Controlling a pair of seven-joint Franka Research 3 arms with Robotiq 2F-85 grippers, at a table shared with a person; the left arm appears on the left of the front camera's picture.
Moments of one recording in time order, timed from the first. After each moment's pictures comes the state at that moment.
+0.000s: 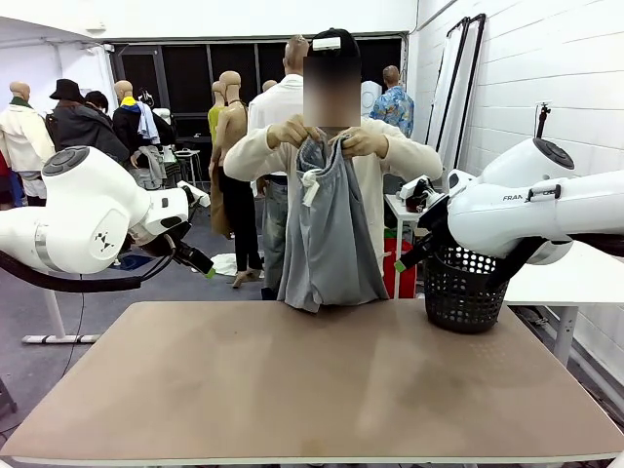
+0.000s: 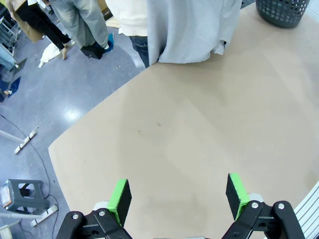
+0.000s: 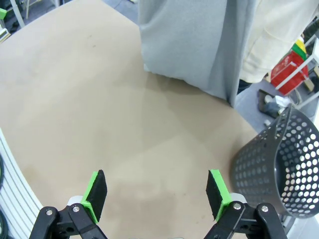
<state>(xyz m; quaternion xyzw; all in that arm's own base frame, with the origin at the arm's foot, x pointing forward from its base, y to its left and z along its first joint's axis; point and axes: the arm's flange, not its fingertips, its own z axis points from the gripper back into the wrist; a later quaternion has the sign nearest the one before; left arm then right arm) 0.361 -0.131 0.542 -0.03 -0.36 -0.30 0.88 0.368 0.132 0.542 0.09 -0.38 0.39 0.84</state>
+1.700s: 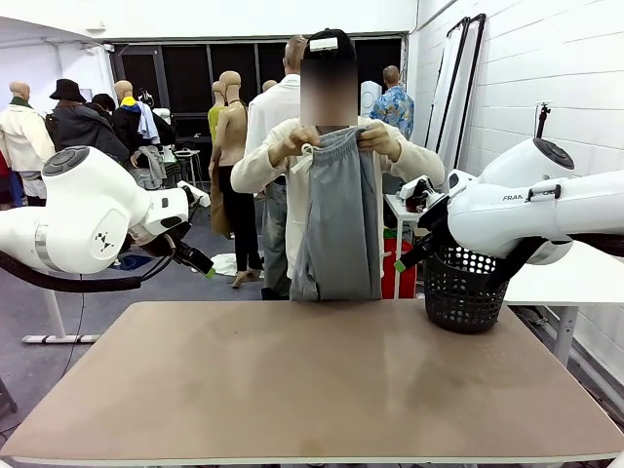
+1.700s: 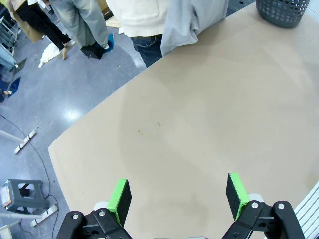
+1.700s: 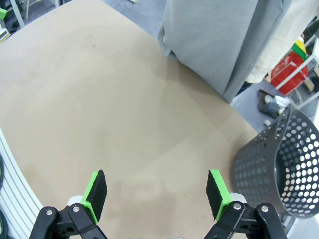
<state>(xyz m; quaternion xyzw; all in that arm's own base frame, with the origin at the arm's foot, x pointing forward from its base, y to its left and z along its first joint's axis) 0.361 -0.131 0.542 -0.03 -0.36 -0.30 0.88 0.368 0.132 0.542 0.09 -0.38 0.39 0.84</state>
